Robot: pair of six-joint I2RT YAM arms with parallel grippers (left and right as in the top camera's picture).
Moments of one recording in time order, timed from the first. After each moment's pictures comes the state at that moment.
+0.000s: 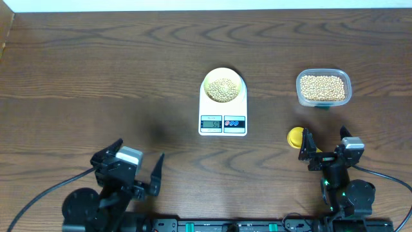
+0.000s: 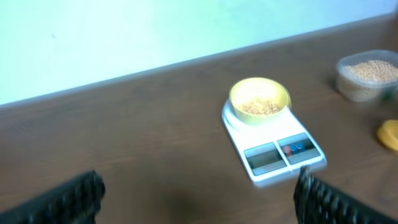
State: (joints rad) left arm -0.07 0.22 0.70 -0.78 0.23 0.16; right arm 0.00 0.01 0.01 -0.07 -0.09 0.15
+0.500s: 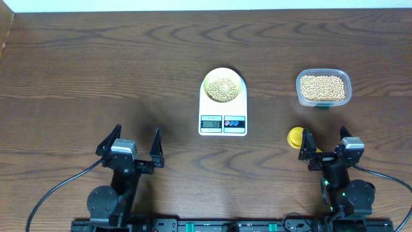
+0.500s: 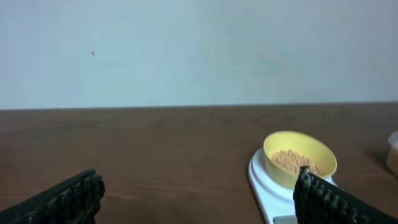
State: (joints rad) left arm -0.06 0.05 0.24 -0.22 0.11 -0.04; right arm 0.00 0.01 0.01 -0.07 -0.09 0.15
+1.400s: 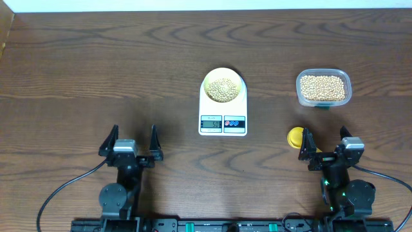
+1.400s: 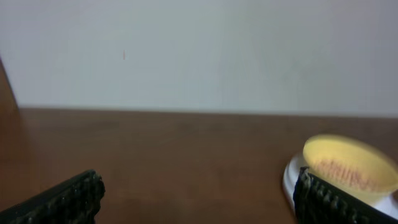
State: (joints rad) left arm -0.06 0.01 0.01 0.01 -0.01 -0.03; right arm 0.00 0.01 0.01 -0.07 -0.09 0.15
